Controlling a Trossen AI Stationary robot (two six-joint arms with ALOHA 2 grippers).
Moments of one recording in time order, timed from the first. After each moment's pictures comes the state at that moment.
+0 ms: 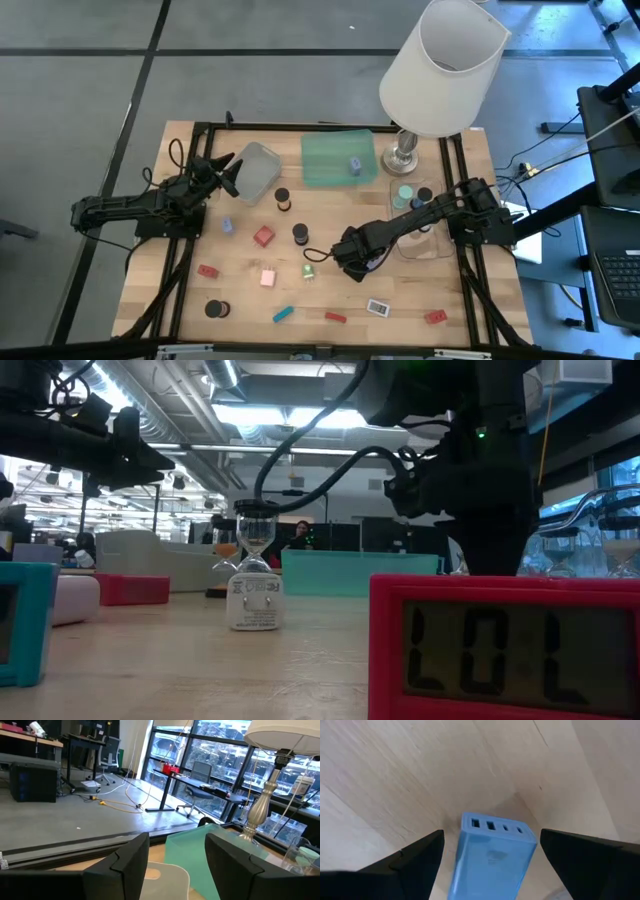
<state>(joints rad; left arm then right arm) 0.14 0.05 0.01 0.08 -0.74 -0.28 0.34 1.99 1.33 -0.96 0.01 0.94</state>
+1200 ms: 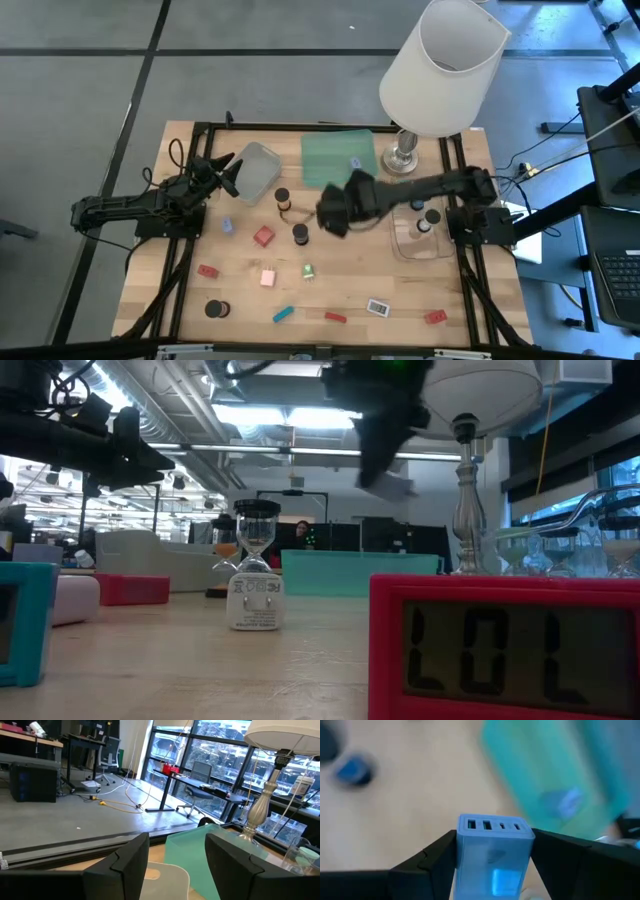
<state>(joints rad) 0.14 0.05 0.01 0.08 -0.74 -0.28 0.16 1.95 1.75 -1.21 0.51 0.54</state>
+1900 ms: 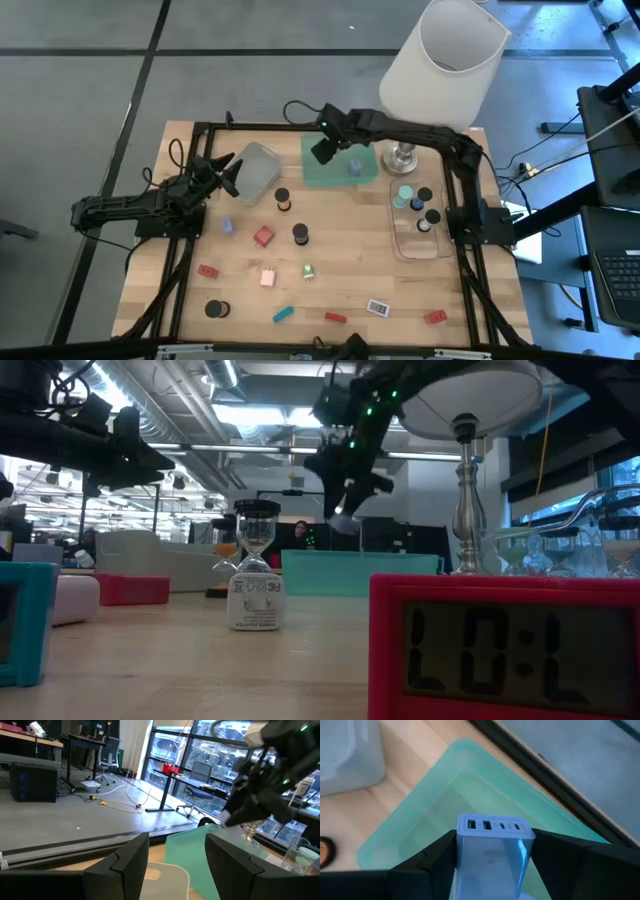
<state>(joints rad) 0.14 0.05 0.01 0.08 -0.74 -0.28 -0.38 2.04 1.78 -0.83 0.23 0.35</state>
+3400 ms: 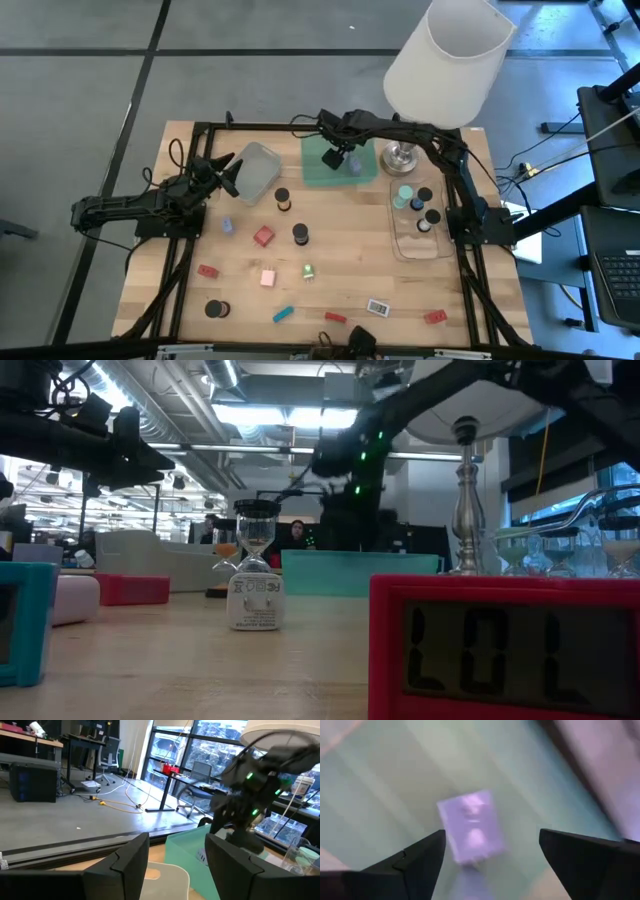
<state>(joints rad) 0.14 0.06 0.01 0.08 -0.74 -0.28 -0.43 2.18 1.81 -0.96 0.26 0.15</state>
